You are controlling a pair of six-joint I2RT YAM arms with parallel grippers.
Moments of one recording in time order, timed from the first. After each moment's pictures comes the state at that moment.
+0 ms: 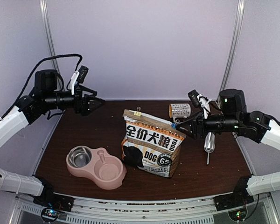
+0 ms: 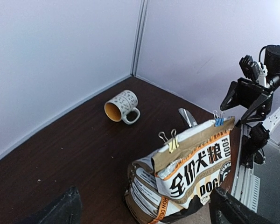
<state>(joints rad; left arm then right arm) -0.47 1.13 1.14 -0.33 0.60 0.01 0.76 0.99 0.96 -0.42 -0.26 0.17</state>
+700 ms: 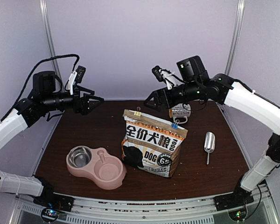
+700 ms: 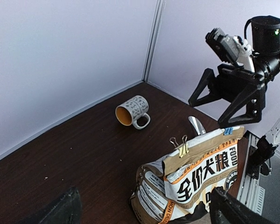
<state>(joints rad) -0.47 1.10 1.11 -0.29 0.52 -0.05 0.81 1.56 1.63 -0.61 -0.21 0.19</state>
